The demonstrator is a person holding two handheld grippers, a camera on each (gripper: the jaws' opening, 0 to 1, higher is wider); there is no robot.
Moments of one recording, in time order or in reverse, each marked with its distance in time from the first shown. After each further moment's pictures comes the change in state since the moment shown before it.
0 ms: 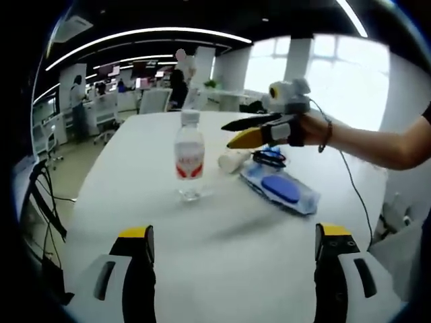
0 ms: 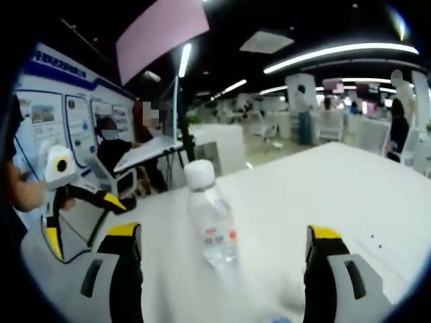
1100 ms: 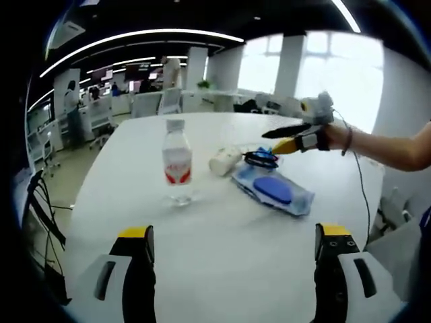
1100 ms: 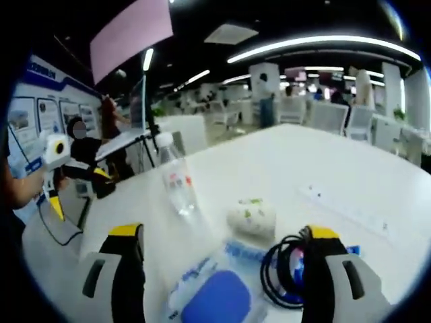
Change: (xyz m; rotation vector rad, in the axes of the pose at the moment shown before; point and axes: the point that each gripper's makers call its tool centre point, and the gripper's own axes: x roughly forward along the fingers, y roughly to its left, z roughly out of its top) left arm 0.000 -0.015 0.005 0.037 0.009 -0.022; right arm -0.111 -0.042 -0.056 0.094 0.069 -0.240
